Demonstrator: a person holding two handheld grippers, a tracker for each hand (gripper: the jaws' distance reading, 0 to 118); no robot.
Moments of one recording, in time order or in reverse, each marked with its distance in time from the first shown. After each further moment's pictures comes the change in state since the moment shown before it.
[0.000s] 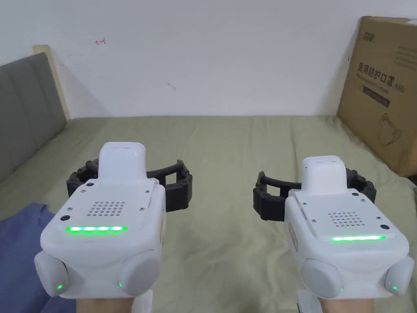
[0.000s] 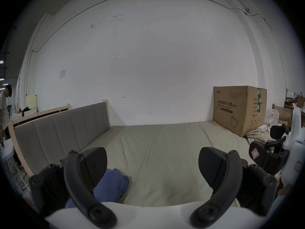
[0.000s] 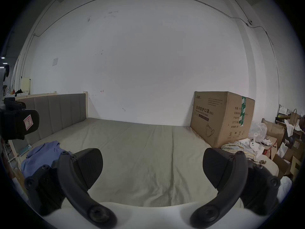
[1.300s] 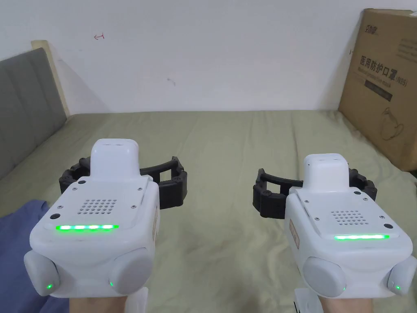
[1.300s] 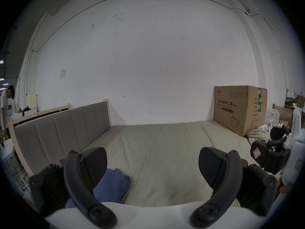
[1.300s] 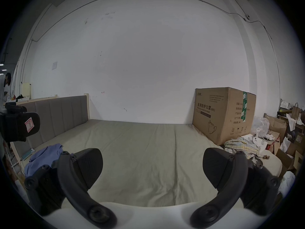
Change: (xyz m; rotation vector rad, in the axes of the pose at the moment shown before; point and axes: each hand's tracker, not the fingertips) left arm -0.007 -0.001 -0.001 -0.003 0.004 -0.004; right arm 0.001 -0.004 -0.001 -0.008 0.013 -0.038
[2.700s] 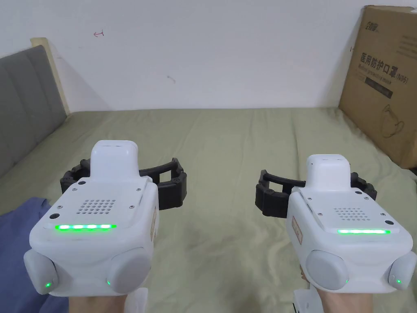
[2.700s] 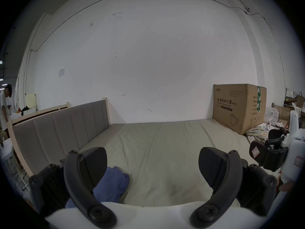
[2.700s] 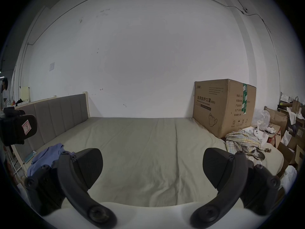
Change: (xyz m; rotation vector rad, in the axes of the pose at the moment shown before) left arm -0.002 -0.006 -0.002 -0.018 -0.016 0.010; right arm 0.005 -0.005 -0.005 -0.051 0.000 -0.039
